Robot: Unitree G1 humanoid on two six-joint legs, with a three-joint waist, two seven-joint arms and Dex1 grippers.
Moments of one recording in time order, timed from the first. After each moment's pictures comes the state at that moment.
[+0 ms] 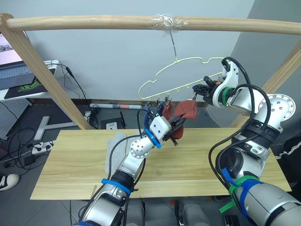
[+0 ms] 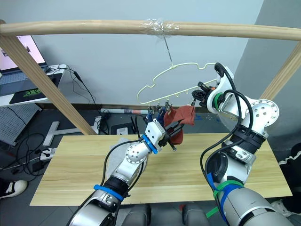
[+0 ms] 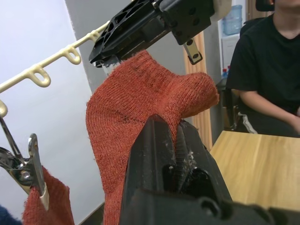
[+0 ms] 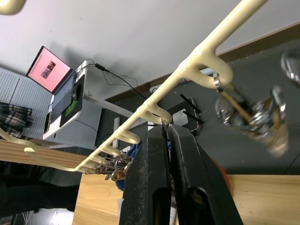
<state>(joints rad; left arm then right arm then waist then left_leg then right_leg) -0.48 0.08 -0.30 0.48 0.09 -0.60 -0.46 -1.06 -0.06 -0.77 0.00 0.64 1.59 -0.18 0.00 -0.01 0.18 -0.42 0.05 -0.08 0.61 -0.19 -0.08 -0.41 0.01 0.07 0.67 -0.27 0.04</state>
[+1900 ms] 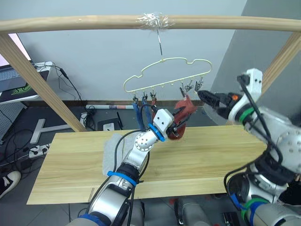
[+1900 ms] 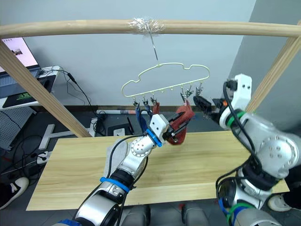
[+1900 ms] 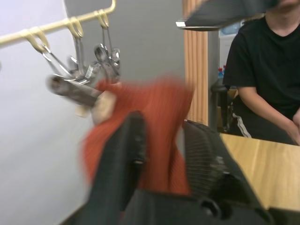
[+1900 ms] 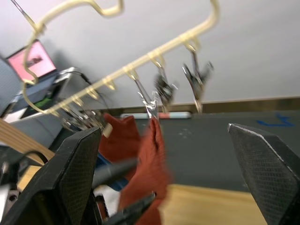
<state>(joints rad) -0.60 0.03 -0.25 0.62 0.06 -0.53 -0.47 -0.60 -0.16 -0.55 -0.68 0.72 1.58 0.04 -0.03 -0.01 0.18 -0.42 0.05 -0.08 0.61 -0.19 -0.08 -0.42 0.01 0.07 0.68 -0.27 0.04</state>
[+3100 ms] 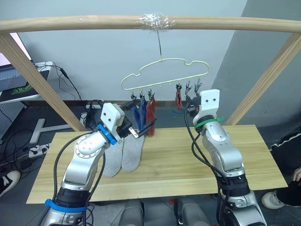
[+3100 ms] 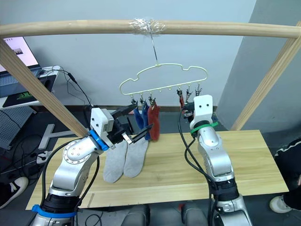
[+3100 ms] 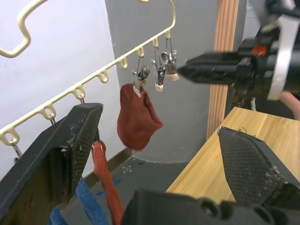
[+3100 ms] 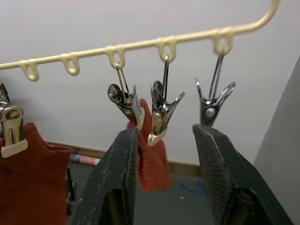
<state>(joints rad) -0.25 0.45 -0.03 -0.25 -0.22 0.06 -0.65 -0.48 -0.06 0.07 -0.09 0.07 0.40 -0.04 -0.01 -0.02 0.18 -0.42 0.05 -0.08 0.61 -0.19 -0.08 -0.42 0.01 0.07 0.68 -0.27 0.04</state>
